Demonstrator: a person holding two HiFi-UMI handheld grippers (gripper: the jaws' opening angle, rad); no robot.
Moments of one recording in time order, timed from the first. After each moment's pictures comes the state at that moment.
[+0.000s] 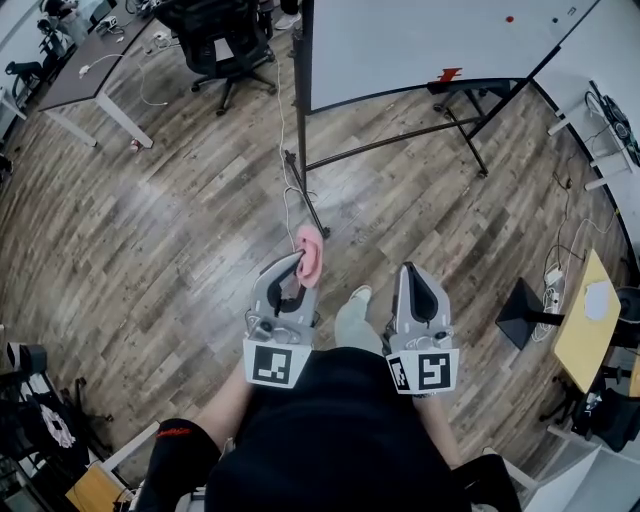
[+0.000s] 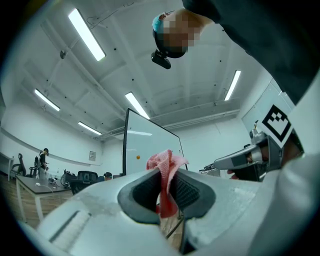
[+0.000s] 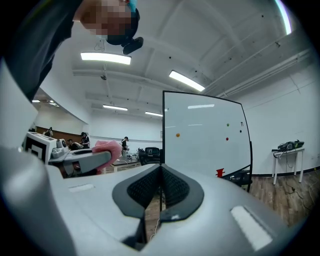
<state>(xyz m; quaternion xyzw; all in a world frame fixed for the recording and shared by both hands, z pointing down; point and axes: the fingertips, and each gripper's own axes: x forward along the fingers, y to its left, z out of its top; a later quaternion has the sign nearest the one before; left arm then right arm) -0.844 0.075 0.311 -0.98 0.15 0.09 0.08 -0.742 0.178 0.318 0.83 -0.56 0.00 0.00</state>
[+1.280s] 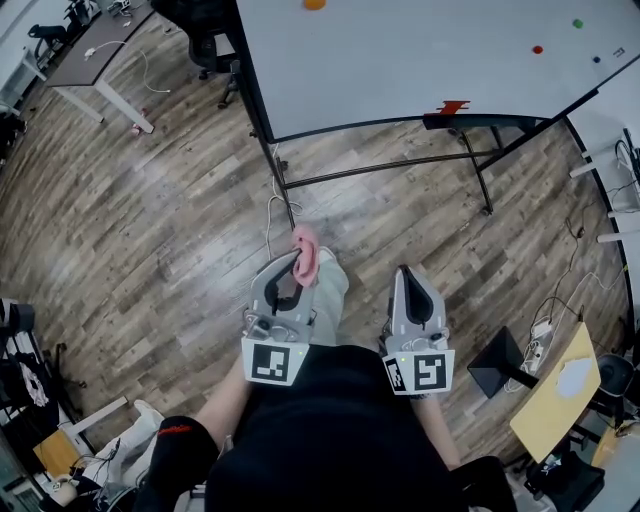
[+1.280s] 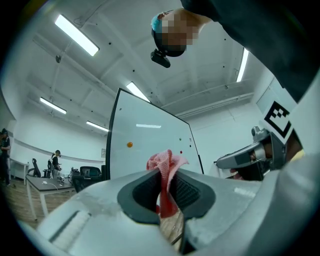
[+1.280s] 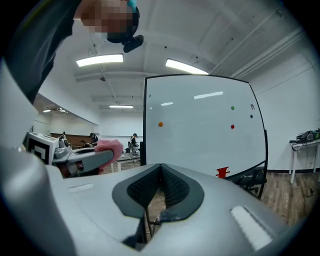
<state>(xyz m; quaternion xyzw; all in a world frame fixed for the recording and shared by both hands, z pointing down) -0.619 0.047 0.337 -0.97 0.23 0.05 0.09 -0.506 0.137 0.348 0.78 -0.63 0.04 0.00</state>
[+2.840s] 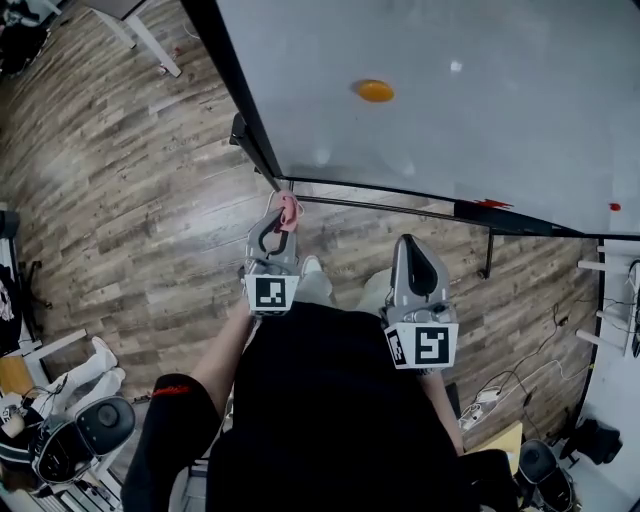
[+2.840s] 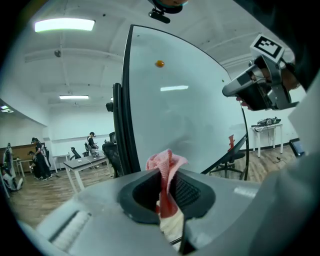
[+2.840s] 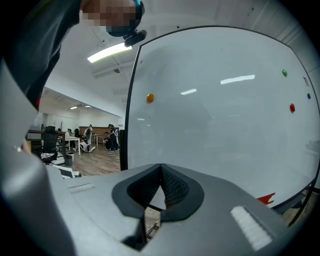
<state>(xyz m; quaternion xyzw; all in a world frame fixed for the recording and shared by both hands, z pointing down) -0.526 -0.198 0.514 -0.89 0.43 -0.13 0.02 -0.362 -0.115 0.370 0.66 -0.74 0.05 0.07</state>
